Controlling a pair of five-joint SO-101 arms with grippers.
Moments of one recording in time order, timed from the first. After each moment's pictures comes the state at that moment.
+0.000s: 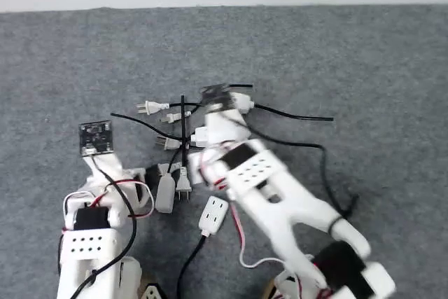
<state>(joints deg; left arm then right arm) -9.8 -59.2 80.9 45.6 10.2 -39.8 -8.1 36.9 44.7 -22.2</state>
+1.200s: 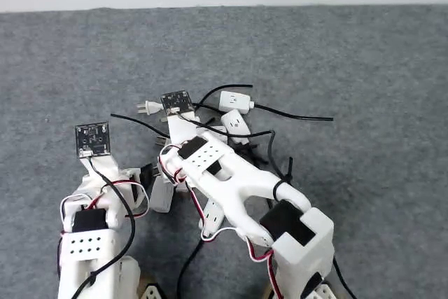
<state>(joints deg) -11.6 -59.2 82.9 42.9 6.8 -45.3 18.1 16.2 45.5 -26.8</state>
